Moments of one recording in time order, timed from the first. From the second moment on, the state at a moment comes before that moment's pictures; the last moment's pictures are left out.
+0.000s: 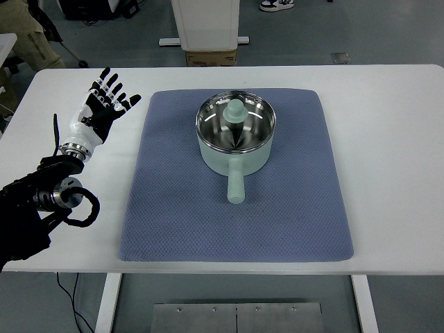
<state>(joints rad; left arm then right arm) -0.81 0.33 -0.34 -0.68 -0.11 -0.09 -0.59 0.02 0.00 0.56 0.09 -0.45 -0.02 0.06</state>
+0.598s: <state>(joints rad) -0.80 0.34 -0.34 -0.68 -0.10 -0.09 -0.59 0.02 0.00 0.56 0.09 -0.45 -0.02 0.06</state>
